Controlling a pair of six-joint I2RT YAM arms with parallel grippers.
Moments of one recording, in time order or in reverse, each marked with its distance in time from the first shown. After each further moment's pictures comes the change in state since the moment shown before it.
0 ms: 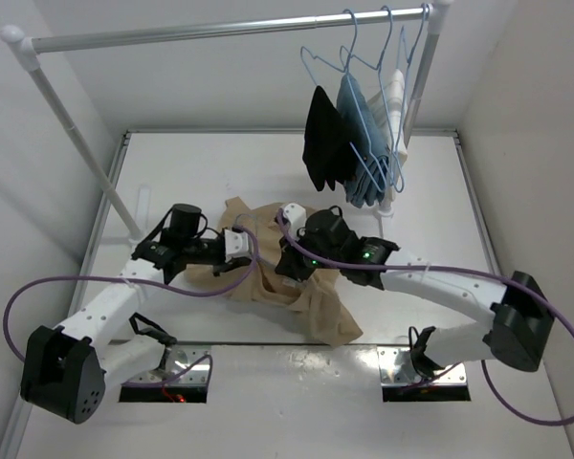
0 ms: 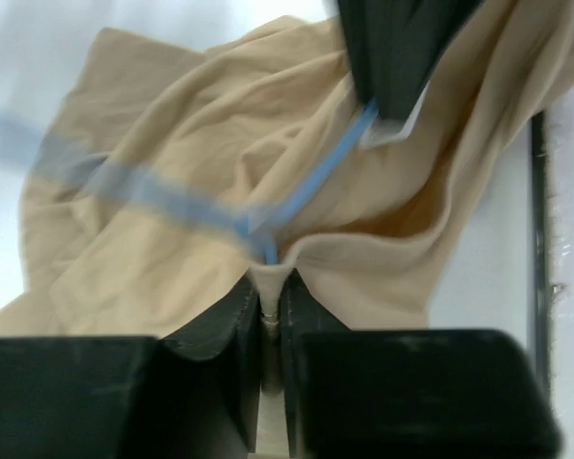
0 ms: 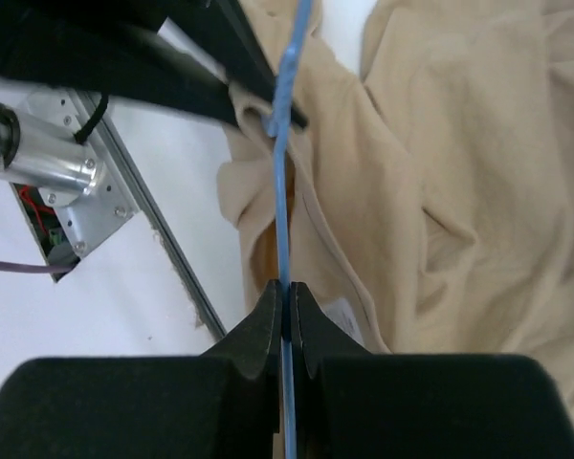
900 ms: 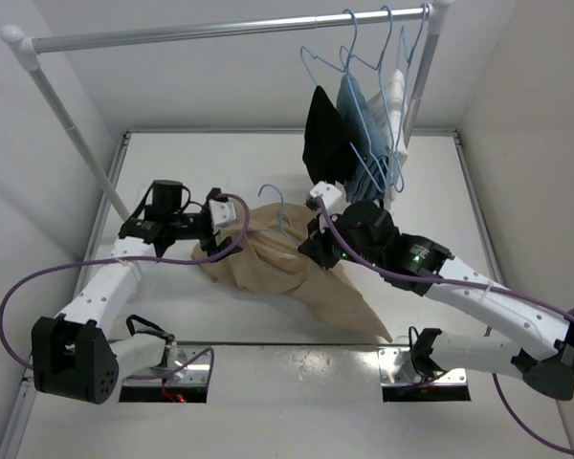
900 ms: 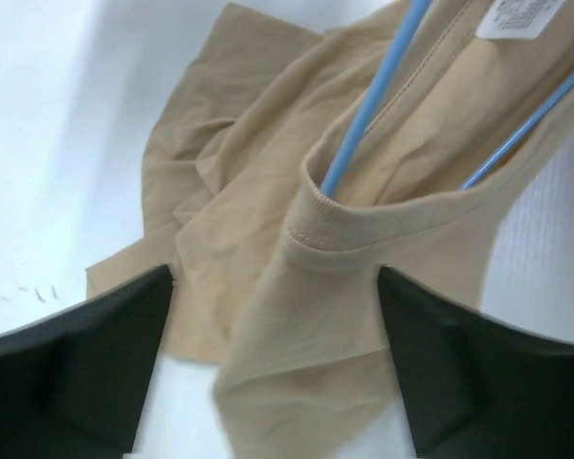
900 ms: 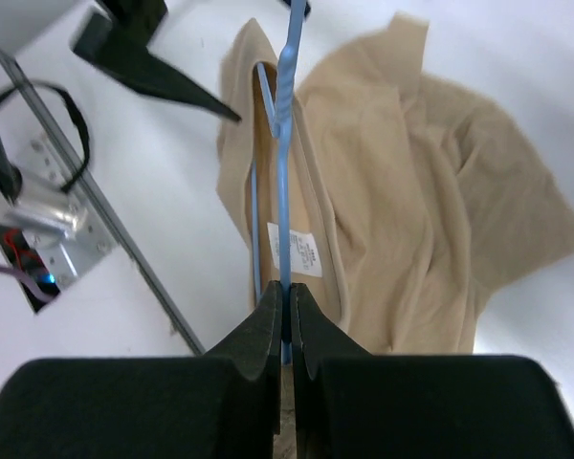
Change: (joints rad) left arm 0.161 0.098 0.191 -0.106 0.000 0.087; right arm -0.002 -0.275 0.081 -0.229 0.174 -0.070
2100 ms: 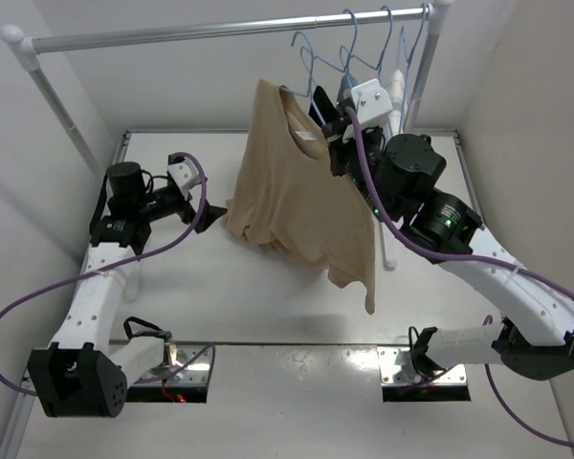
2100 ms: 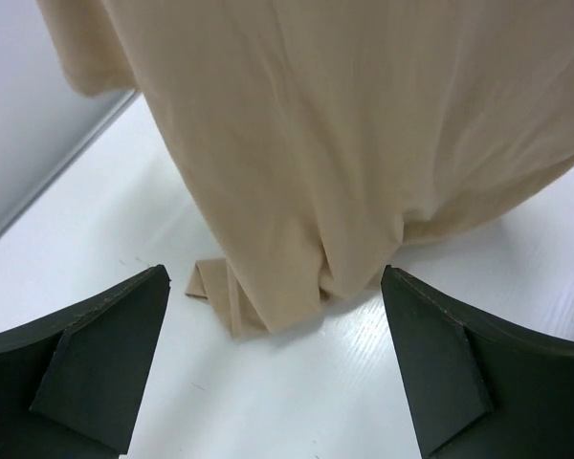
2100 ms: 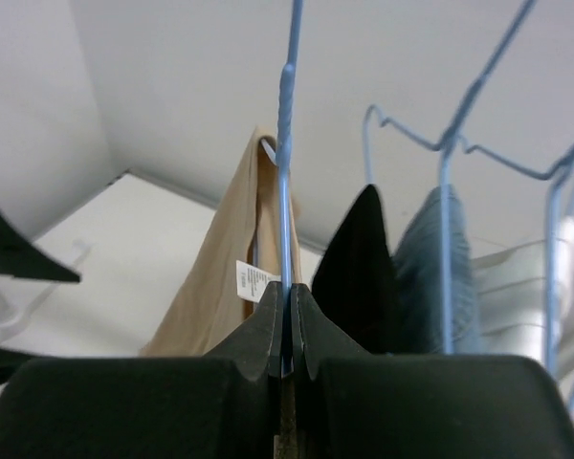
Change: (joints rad) left arm 0.187 -0.092 0.103 0.207 0.032 -0.417; right arm 0.002 0.178 0.617 0.124 0.545 -0.324
